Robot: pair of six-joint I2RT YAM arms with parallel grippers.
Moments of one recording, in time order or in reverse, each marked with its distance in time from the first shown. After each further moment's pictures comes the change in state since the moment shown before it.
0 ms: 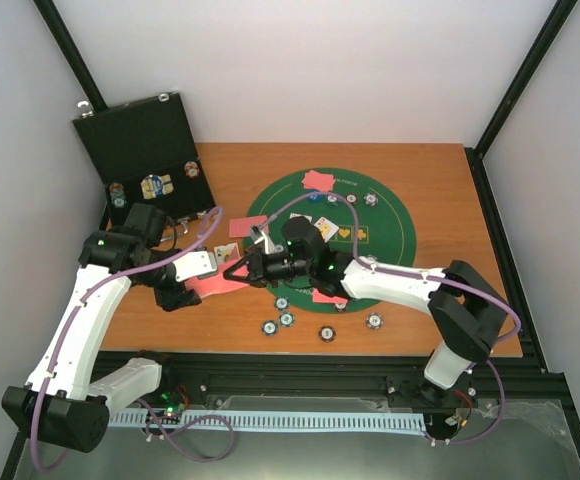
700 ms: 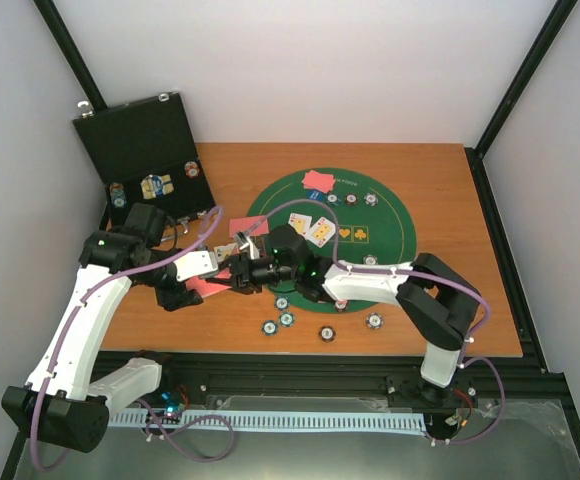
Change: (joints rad) left arm 0.000 -0.001 0.000 0.006 0.019 0.000; right arm 0.039 0.143 0.037 0.179 -0.006 0.071
